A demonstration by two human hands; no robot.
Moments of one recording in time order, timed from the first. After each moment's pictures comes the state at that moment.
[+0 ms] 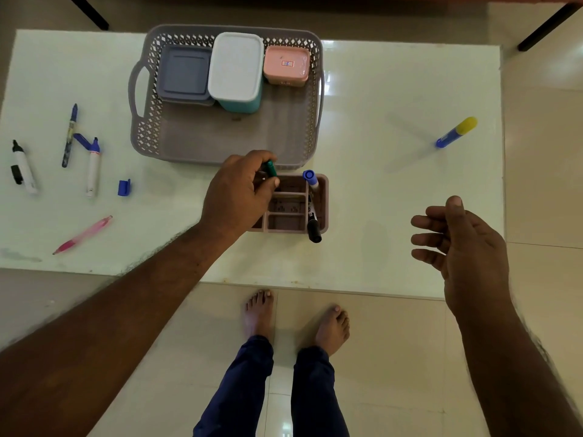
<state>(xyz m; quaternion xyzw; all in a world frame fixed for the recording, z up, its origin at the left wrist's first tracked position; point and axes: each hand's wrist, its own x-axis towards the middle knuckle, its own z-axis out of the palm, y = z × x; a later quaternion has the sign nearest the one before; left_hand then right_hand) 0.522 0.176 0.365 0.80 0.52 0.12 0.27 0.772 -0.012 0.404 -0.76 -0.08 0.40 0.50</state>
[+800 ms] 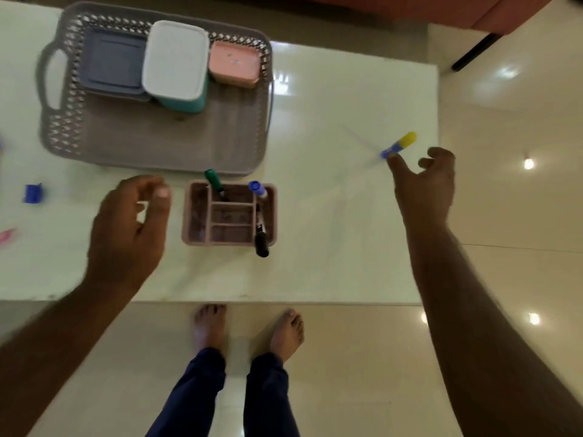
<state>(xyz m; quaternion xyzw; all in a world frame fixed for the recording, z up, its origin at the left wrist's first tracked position) 0.471 0.154 0.357 0.71 0.59 0.24 0.30 0.851 0.072 0.369 -0.91 -0.19 0.15 0.33</state>
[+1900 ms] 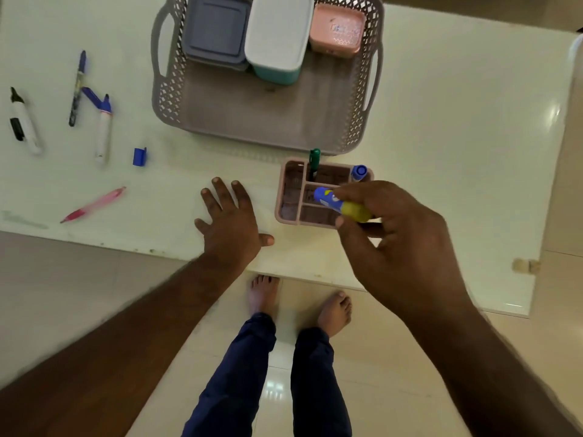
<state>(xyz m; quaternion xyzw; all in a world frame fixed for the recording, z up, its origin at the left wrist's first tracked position) 0.458 0.138 0.306 0.70 0.63 -0.25 0.22 0.654 0.065 0.460 -0.74 -0.53 0.30 0.29</state>
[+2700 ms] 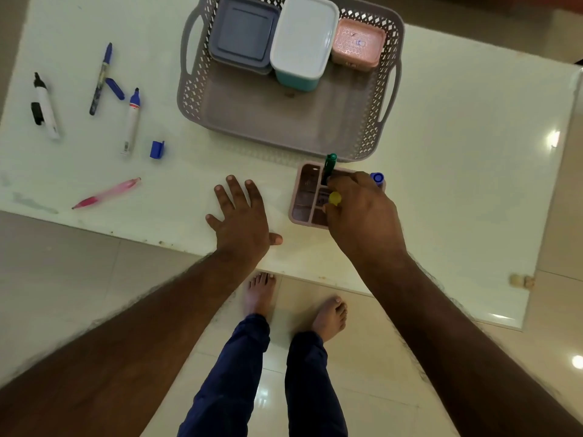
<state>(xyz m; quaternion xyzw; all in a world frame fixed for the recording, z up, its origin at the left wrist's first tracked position) 0.455 0.138 0.300 0.72 0.62 -0.25 0.20 0.631 0.113 0.389 -0.78 -0.57 0.25 0.07</state>
